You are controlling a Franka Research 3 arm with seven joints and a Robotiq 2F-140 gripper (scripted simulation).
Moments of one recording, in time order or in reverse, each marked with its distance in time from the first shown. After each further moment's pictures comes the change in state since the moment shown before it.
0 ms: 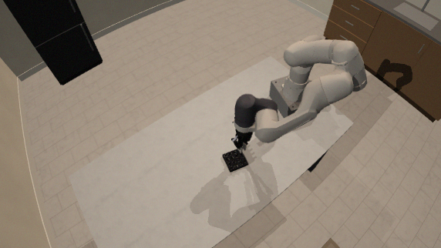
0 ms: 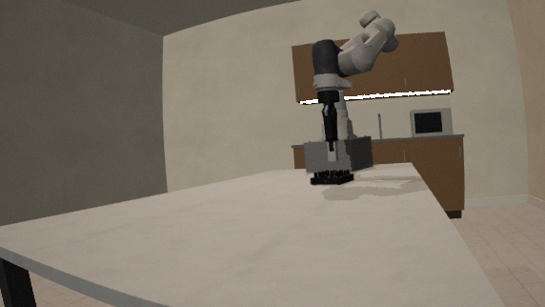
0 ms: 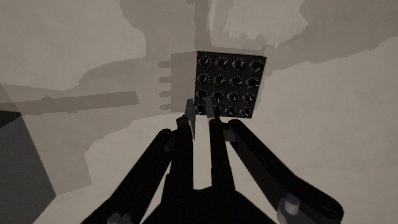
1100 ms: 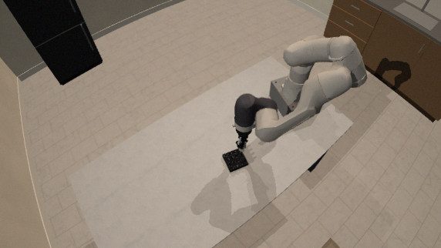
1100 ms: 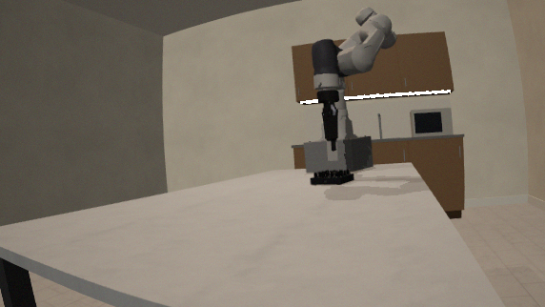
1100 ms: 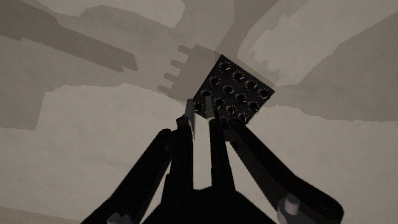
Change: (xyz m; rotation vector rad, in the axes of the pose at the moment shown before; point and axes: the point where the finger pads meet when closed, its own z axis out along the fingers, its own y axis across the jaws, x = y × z) arm -0.003 -0.005 -0.001 0.016 -0.001 -0.483
